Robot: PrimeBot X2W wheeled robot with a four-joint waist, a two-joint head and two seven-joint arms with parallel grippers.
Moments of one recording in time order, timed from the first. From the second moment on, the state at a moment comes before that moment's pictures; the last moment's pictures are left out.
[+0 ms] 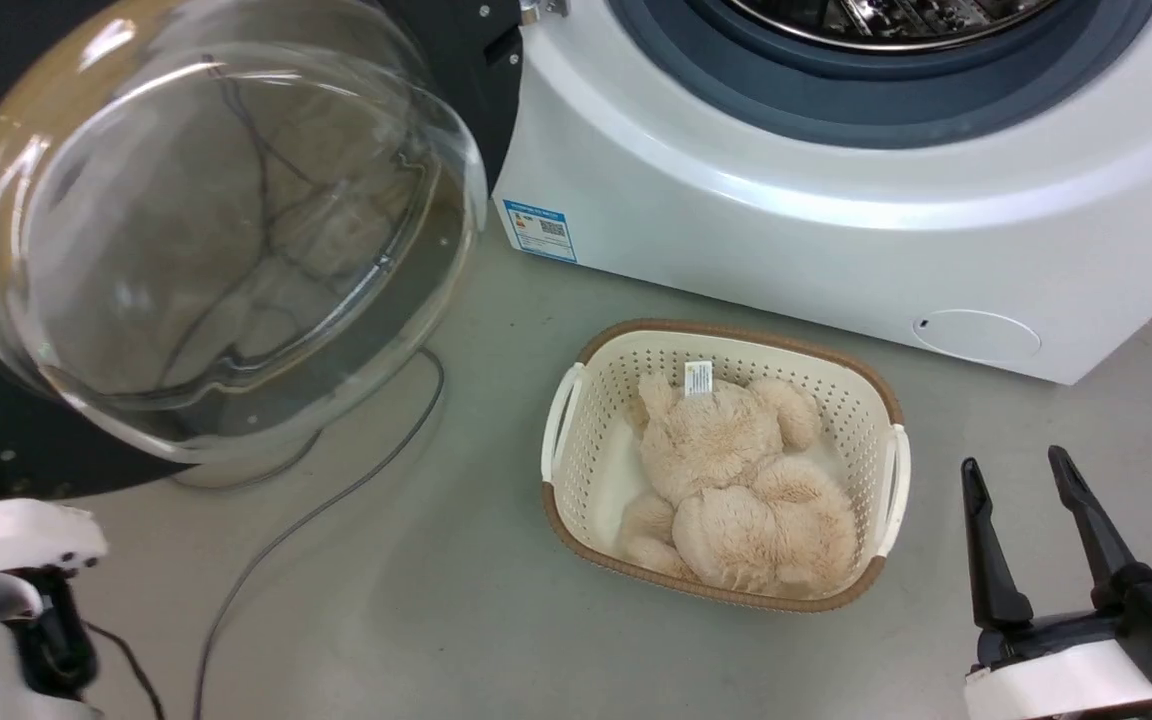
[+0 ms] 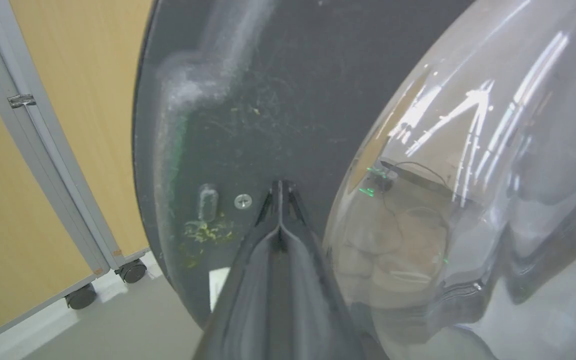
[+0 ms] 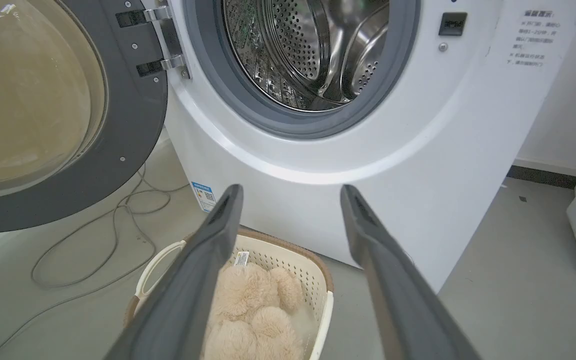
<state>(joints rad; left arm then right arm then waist) -0.33 0.16 0.42 0.34 -0.24 0.07 -0.26 0.01 -0.06 -0.08 -0.01 0.02 0.13 -0.26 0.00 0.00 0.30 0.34</state>
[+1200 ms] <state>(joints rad) -0.28 0.11 0.49 0.31 -0.06 -0.07 -0.26 0.06 -0.05 -0.09 0.00 0.04 0.13 -0.26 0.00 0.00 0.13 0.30</state>
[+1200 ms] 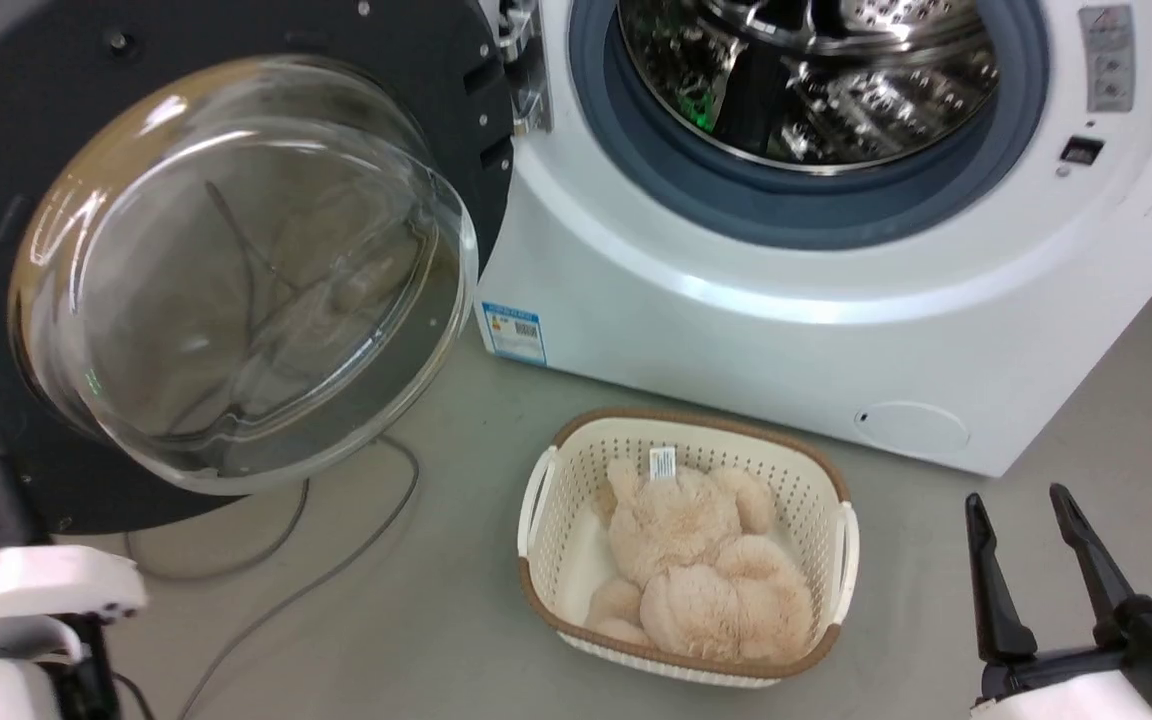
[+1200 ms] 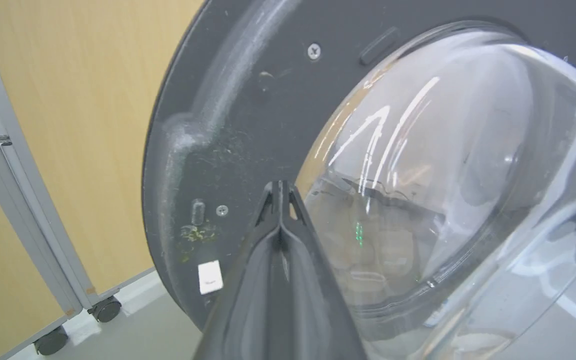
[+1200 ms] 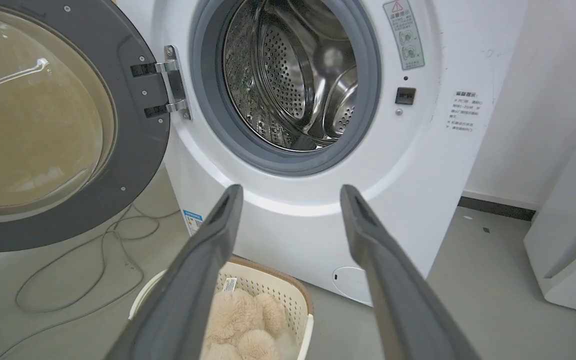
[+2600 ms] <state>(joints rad) 0.03 0.05 0.01 0.13 -0.12 -0.04 -0.26 0.12 -0.05 -0.08 -0.03 0.07 0.13 -0.26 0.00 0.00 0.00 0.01</state>
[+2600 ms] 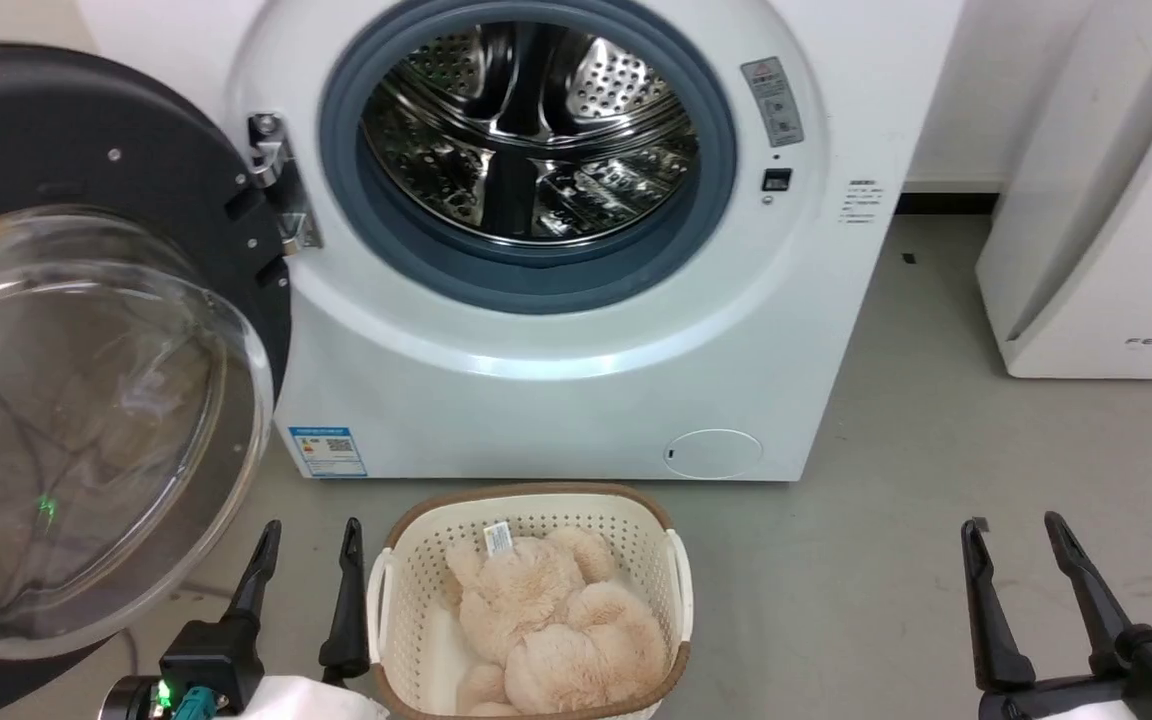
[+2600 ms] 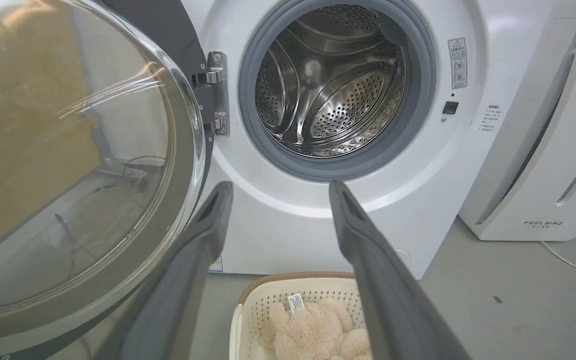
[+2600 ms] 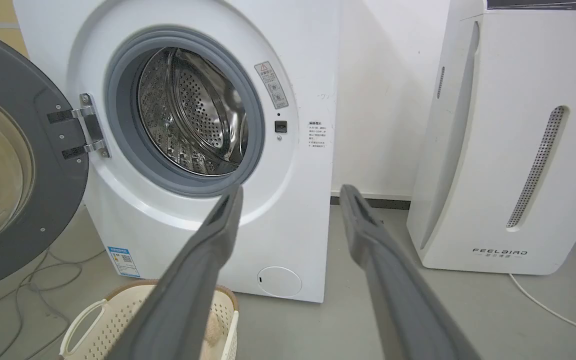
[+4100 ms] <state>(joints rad) 0.02 0.05 0.01 0.10 -0.09 -0.03 -0.18 0.09 -0.05 -0.06 -0.02 0.06 0.12 -0.18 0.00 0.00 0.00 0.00</state>
